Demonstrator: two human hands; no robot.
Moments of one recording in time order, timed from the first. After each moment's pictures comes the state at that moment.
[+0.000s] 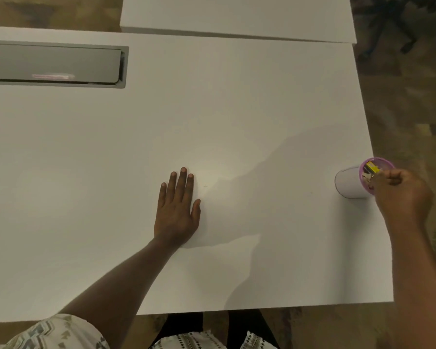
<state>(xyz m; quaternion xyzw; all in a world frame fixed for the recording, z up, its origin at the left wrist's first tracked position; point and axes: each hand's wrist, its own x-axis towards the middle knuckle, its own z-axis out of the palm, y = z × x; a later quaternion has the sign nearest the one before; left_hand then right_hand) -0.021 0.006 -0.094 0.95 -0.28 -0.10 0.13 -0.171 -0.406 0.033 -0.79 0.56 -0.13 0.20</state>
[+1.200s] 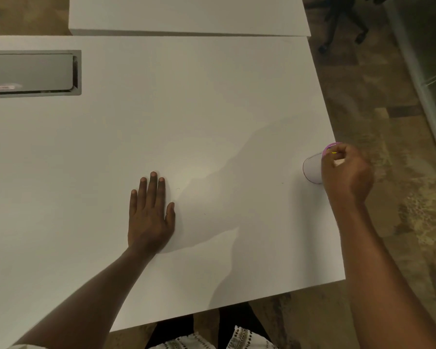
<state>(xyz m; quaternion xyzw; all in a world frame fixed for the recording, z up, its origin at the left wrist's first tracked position) -0.023 0.006 -0.098 0.95 -0.28 -0.09 0.12 -0.151 -0.373 0.037 -0.83 0.51 -0.20 0.11</state>
